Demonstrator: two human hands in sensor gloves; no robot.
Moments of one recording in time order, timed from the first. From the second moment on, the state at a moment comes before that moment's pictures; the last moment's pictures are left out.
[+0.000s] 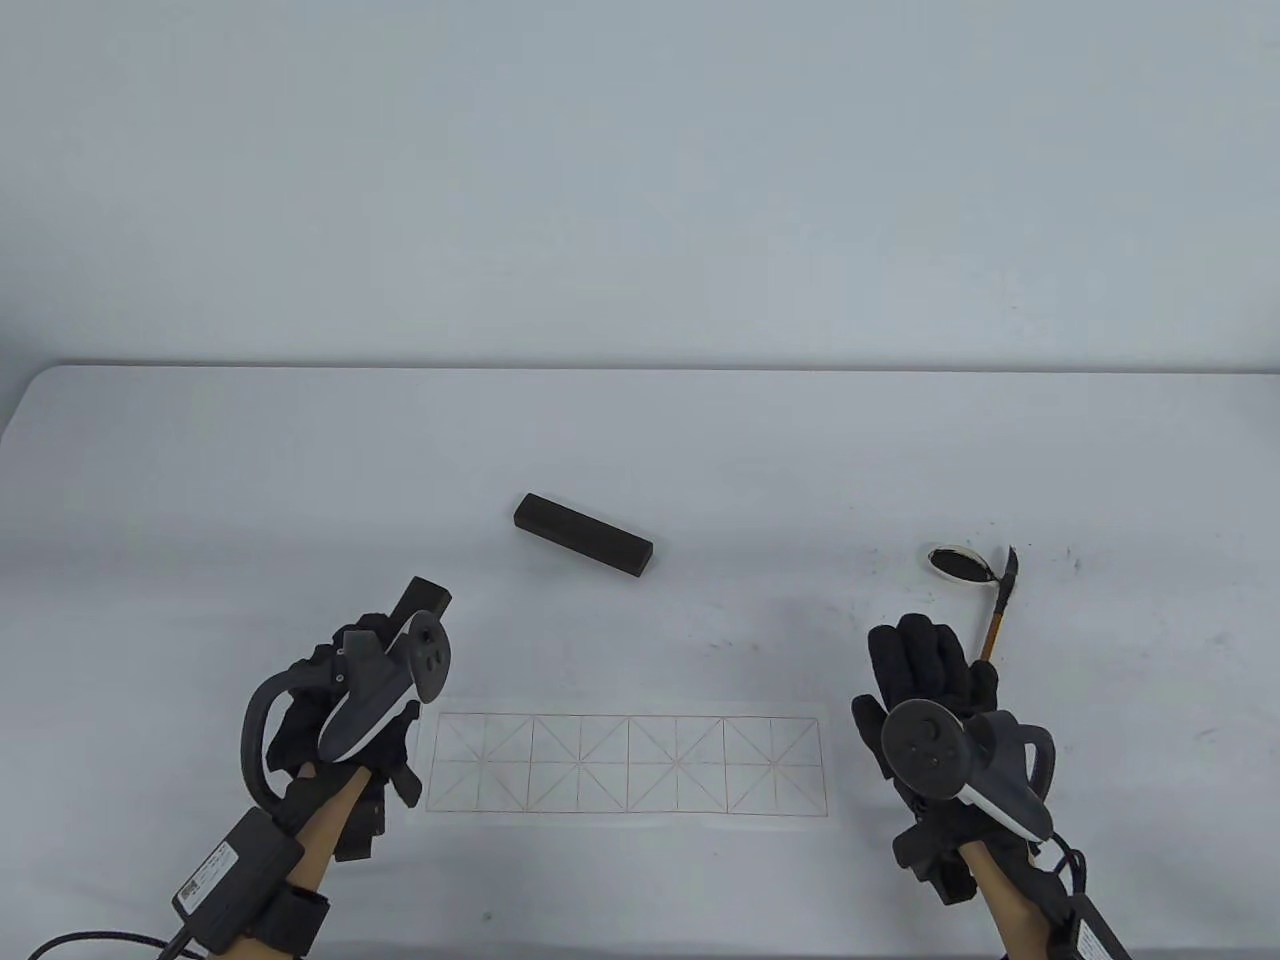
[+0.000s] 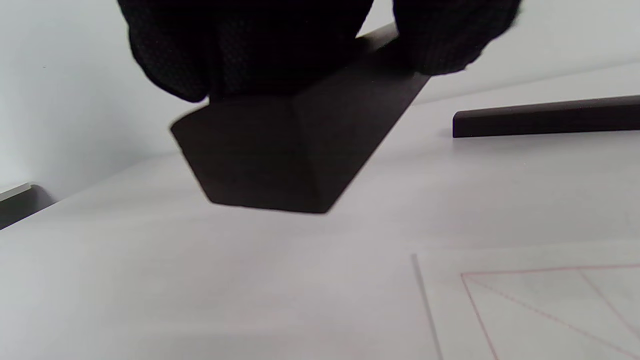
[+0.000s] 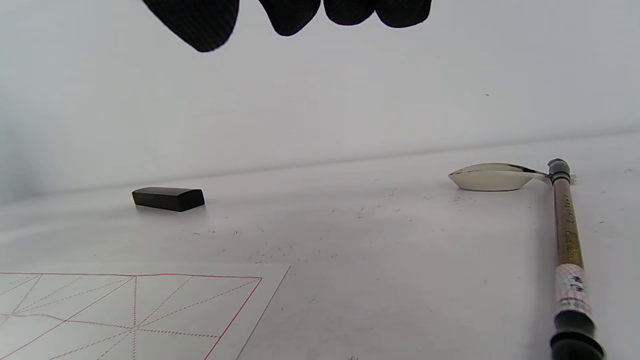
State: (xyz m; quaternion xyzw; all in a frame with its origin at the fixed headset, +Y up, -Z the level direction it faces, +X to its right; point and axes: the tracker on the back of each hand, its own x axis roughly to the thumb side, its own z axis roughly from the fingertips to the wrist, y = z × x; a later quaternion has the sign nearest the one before) left_hand -0.235 -0.680 -0.321 -0.07 0.12 -0.11 0.98; right_hand 0.220 -0.684 -0.287 0.09 -0.04 0.99 0.07
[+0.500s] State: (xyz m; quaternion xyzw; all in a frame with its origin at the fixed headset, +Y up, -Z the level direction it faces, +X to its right) left_hand -0.232 -0.729 -0.313 -0.18 0.18 -0.05 0.97; right_hand 0.218 -0.685 -0.287 0.09 -0.03 0.99 0.07
